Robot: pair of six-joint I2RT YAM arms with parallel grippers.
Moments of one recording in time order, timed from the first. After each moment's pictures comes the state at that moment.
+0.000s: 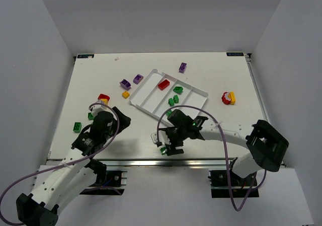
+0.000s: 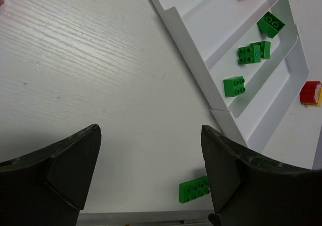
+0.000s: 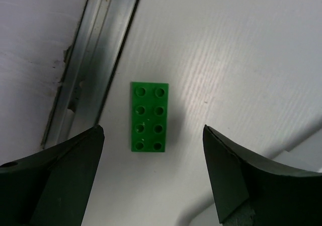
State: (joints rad) left arm -0.50 0.69 0.54 -0.50 -0.26 -0.93; right arm 0.98 1.48 0.84 -0.39 -0.53 -0.89
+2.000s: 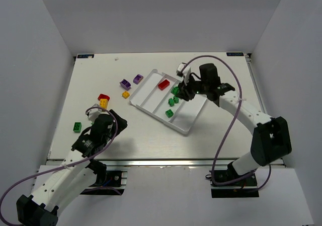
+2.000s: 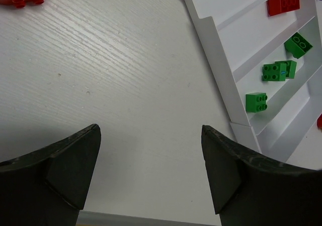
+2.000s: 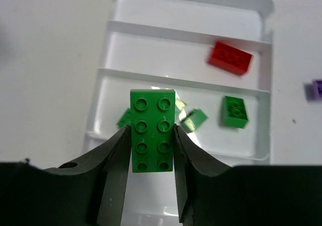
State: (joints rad) left arm -0.50 0.64 0.50 -0.57 -0.35 -1.00; right arm 0.51 1.46 1.11 -0.24 -0.58 -0.47
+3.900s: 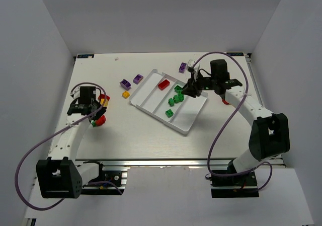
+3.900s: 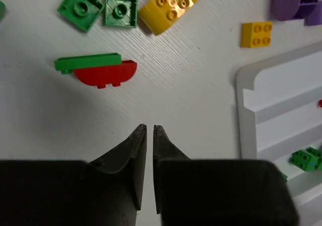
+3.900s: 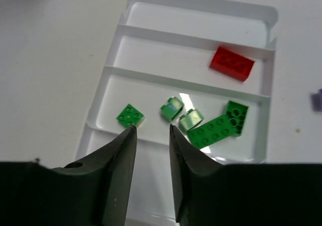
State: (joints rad) left arm -0.05 1.11 0.84 -0.65 -0.21 -0.82; right arm 0.32 1.56 1.21 -0.26 -0.83 -0.50
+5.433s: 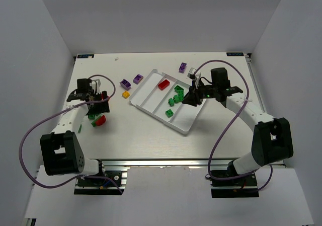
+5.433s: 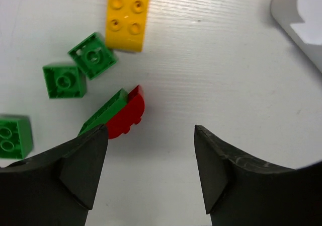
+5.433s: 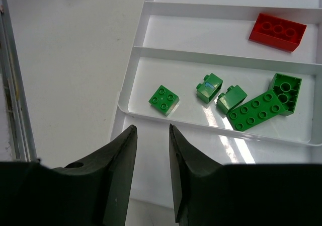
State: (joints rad) left arm 0.11 1.38 0.95 -0.62 0.08 -0.07; right arm 0.32 1.49 1.05 -0.25 -0.88 -0.40
